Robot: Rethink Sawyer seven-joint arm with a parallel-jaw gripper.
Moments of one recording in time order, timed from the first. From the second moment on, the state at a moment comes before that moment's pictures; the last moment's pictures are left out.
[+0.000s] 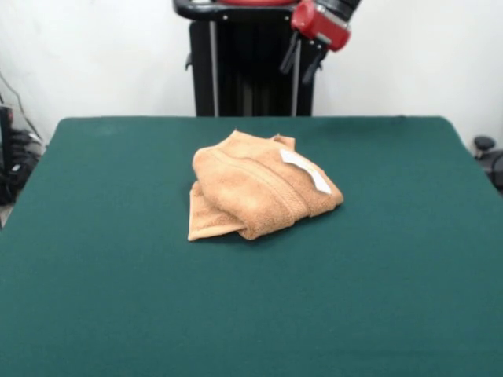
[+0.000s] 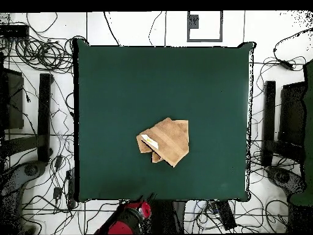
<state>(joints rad) 0.66 -0.44 -0.56 2.36 0.13 -0.45 1.57</state>
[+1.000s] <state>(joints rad) 0.66 -0.32 -0.56 2.36 0.16 -0.63 1.57</state>
